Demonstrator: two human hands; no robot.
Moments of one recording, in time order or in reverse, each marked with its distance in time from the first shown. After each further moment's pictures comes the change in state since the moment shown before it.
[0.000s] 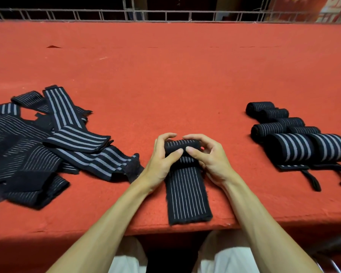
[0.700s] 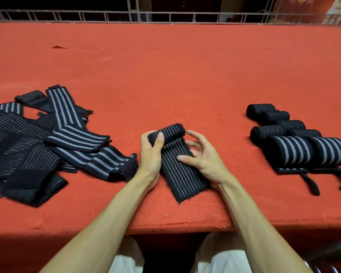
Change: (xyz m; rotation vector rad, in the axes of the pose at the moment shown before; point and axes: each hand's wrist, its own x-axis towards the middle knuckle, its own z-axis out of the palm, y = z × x) left_hand 0.017 0.002 0.011 -0.311 0.447 -0.042; right_hand -0.002 -0.006 0.005 -0.052 -0.024 0.137
